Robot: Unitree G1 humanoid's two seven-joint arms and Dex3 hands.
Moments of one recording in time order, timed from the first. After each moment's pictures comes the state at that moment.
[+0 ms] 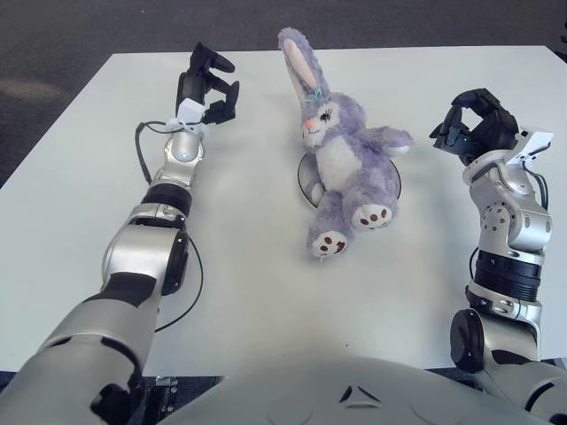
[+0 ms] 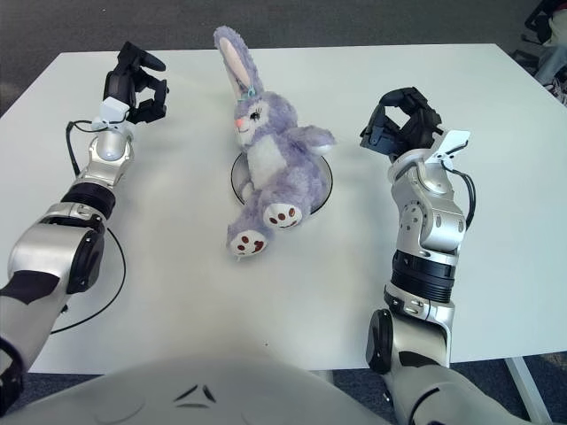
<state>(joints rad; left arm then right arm) -0.82 0.25 0.06 1.11 0.01 -0.72 0.09 -0.37 -0.23 -0.32 -0.13 0.26 0.46 -0.09</state>
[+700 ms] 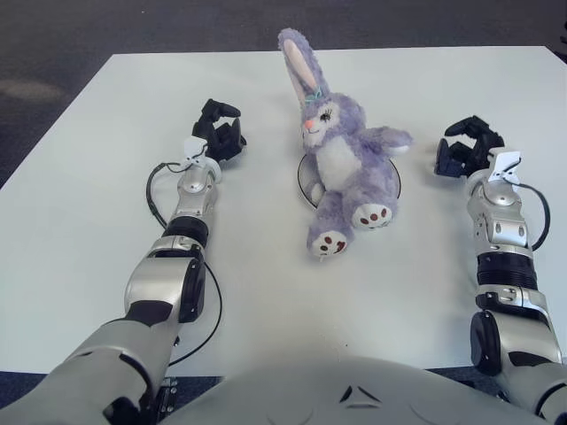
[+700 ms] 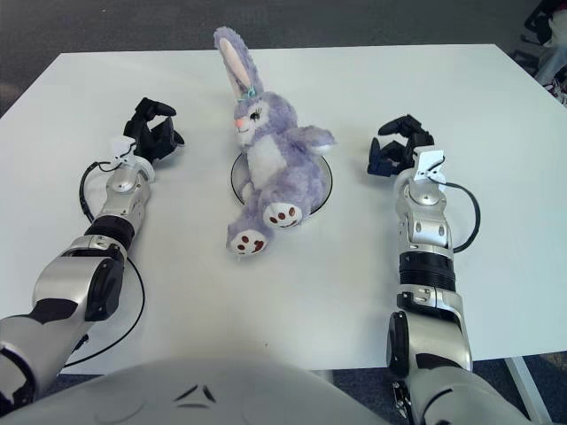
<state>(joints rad) -0.68 0.15 0.15 1.06 -0.10 -0.56 -0.05 -0.41 -0.34 -0.25 0.42 0.04 0.03 -0.05</state>
